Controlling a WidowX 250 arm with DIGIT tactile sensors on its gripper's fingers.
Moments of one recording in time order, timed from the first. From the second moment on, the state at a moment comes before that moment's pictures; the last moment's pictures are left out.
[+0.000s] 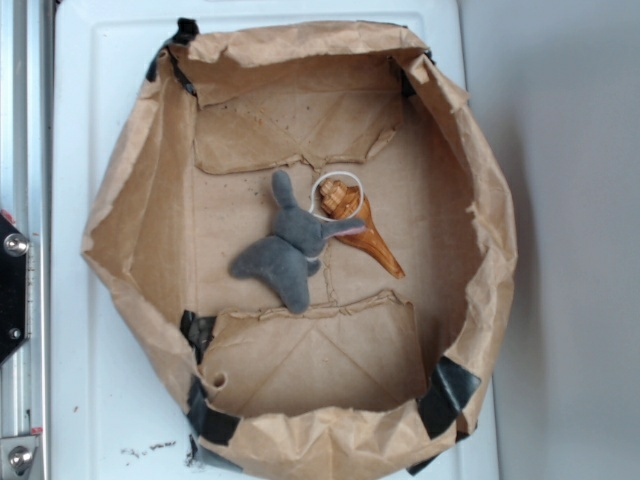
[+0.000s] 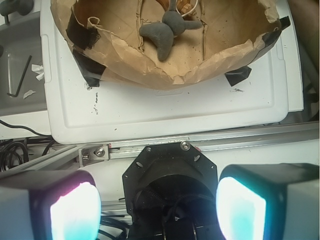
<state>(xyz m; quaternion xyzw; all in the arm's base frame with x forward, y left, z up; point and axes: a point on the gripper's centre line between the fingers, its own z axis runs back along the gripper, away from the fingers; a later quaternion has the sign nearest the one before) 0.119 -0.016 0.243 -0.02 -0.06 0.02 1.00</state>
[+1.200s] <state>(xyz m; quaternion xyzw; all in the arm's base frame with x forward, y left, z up) 0.232 -0.010 0.188 -0.08 -0.07 0.06 0.99</state>
